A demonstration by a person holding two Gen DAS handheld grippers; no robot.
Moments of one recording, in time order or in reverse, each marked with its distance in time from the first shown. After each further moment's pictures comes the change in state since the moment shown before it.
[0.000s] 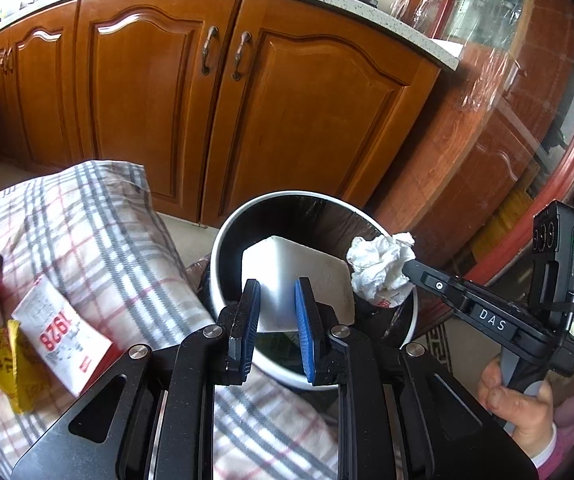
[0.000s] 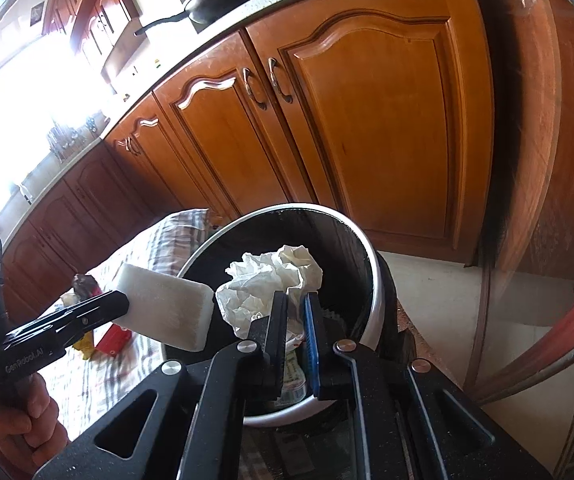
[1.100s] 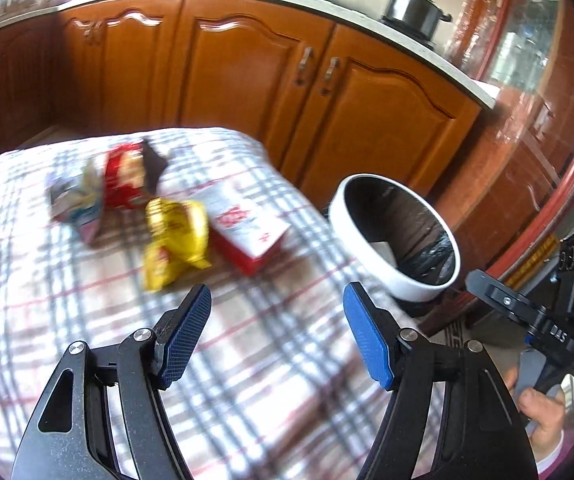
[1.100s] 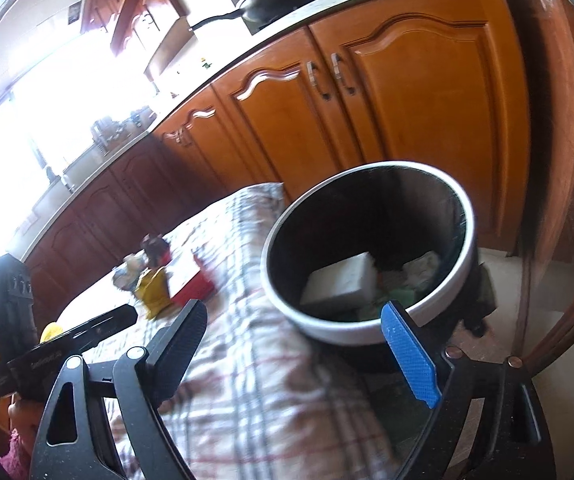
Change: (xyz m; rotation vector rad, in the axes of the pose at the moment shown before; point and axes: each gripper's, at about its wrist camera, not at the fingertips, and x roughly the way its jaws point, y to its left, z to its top) left arm -0.111 0.089 -0.097 -0.162 -0.088 0.143; right arm -0.034 0.062 -0.059 -0.039 -0.021 0.153
